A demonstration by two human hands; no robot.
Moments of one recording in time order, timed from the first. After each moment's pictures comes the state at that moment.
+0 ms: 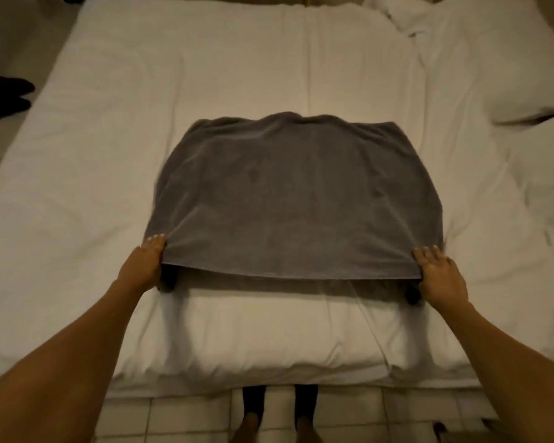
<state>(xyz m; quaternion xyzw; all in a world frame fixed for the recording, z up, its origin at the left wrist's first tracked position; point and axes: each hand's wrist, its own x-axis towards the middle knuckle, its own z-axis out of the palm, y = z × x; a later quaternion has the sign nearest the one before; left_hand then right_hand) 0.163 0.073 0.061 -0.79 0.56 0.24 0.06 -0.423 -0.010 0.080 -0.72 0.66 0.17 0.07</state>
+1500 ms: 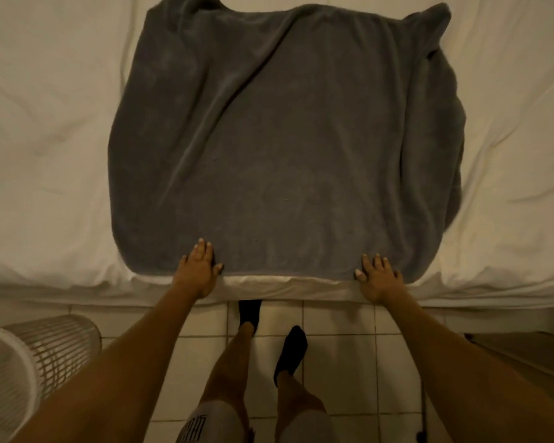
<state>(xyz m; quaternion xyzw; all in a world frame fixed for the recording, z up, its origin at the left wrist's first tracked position) 0.016 0.217 -0.051 -0.73 0.53 0.38 0.20 -0.364 0.153 -0.053 -0.60 0.64 0.34 0.33</state>
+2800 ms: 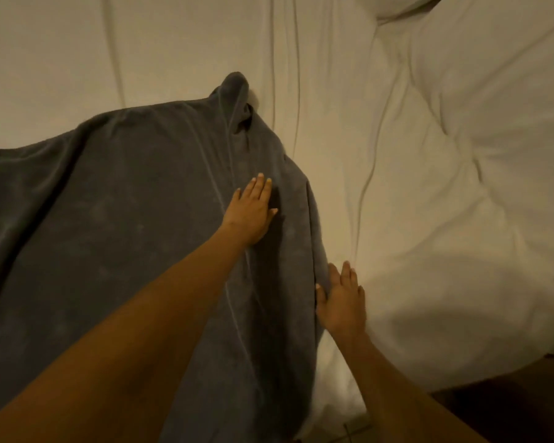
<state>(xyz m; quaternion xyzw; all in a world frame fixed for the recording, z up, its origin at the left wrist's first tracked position) -0.397 -0.201 -0.062 -0.56 0.80 0.19 0.12 -0.564 -0.028 -0.113 -0.53 0.80 0.00 0.29</state>
